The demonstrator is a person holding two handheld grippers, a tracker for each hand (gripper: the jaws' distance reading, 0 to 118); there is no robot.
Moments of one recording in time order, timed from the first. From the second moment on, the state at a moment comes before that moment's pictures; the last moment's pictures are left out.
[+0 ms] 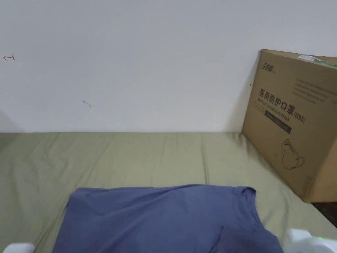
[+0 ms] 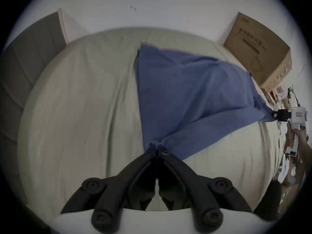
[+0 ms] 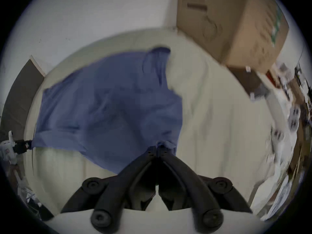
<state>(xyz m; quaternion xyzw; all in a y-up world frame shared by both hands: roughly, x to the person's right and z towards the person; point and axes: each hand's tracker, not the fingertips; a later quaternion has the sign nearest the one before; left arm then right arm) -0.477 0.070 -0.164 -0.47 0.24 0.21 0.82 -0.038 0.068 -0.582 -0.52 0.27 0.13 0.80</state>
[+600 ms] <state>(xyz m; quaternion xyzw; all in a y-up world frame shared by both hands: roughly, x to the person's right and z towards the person) -0.388 0.076 -0.065 -0.61 0.18 0.21 0.74 0.102 0.064 -0.449 -0.56 0.31 0.25 0.72</state>
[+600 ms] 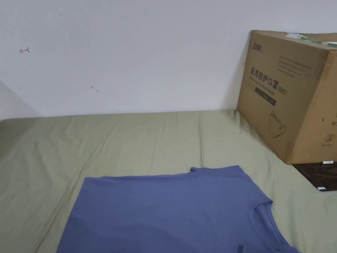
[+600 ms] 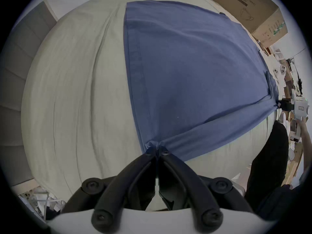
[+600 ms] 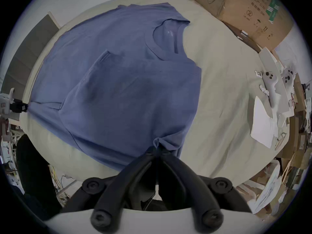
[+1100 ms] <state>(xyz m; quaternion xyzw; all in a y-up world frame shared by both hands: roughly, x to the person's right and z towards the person) -0.358 0.128 -0.026 -0.47 0.20 0.31 0.80 0.113 0.123 -0.428 -0.50 0.31 0.11 0.80</state>
